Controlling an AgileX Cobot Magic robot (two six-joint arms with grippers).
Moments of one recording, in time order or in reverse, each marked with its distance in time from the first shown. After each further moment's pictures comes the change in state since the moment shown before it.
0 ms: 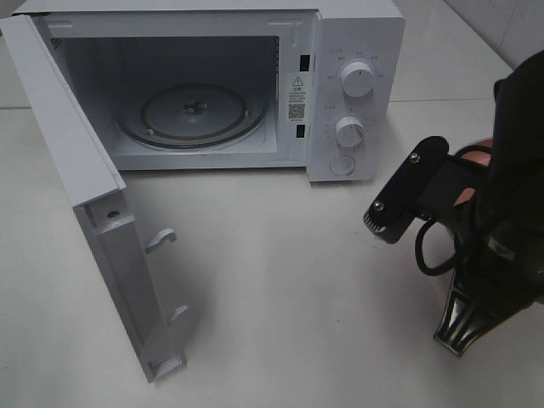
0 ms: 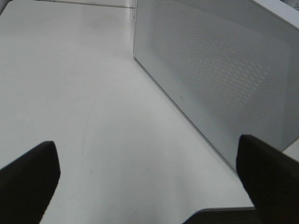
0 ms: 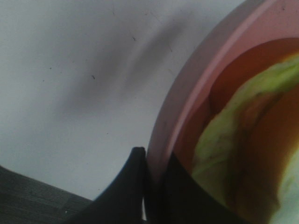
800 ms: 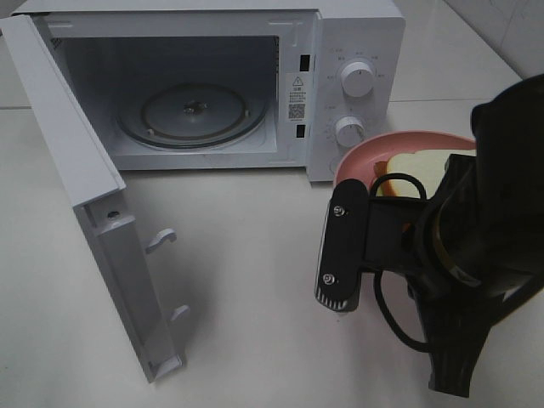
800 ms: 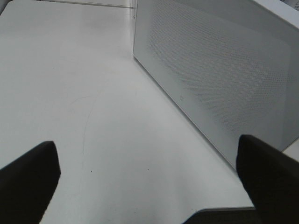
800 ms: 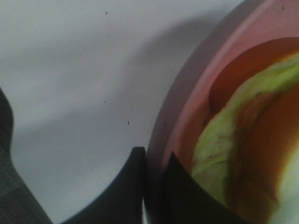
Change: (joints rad) left arm 0.000 0.000 0.000 0.000 0.000 0.000; right arm 0.114 0.000 0.001 -0.019 -0.144 -0.357
